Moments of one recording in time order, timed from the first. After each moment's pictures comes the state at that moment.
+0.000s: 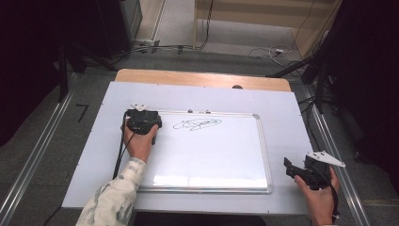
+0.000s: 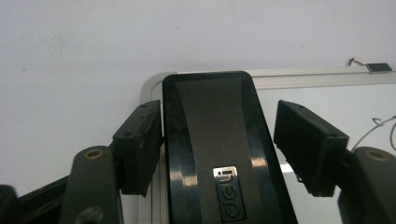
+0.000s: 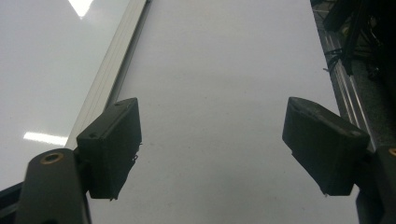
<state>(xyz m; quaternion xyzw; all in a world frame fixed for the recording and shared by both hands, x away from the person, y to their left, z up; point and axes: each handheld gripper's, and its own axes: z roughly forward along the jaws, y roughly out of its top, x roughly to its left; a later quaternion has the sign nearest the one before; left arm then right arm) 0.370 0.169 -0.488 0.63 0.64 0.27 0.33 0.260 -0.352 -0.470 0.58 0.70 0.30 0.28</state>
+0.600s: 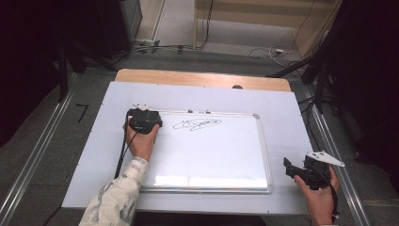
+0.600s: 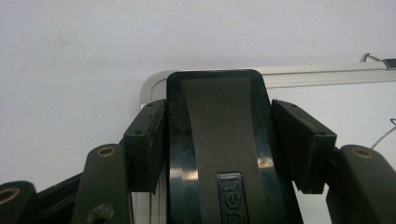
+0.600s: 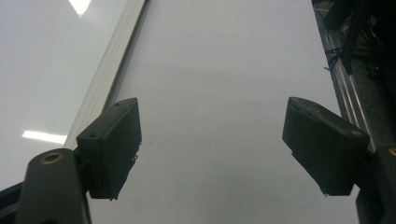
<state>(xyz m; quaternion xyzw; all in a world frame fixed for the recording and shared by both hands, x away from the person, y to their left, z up) 0.375 0.164 -0.491 0.64 0.64 0.28 0.32 0.261 -0.351 -0.471 0.58 0.70 0.30 0.28</state>
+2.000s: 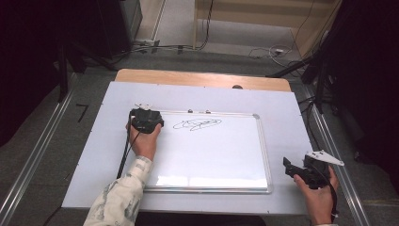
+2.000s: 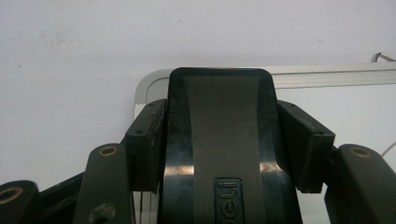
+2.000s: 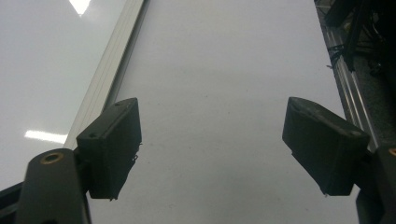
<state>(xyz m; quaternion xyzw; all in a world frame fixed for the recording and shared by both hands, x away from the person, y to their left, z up) 0.380 0.158 -0.496 0.63 0.65 0.28 0.31 0.264 -0.351 -0.471 0.59 0.70 0.30 0.27</state>
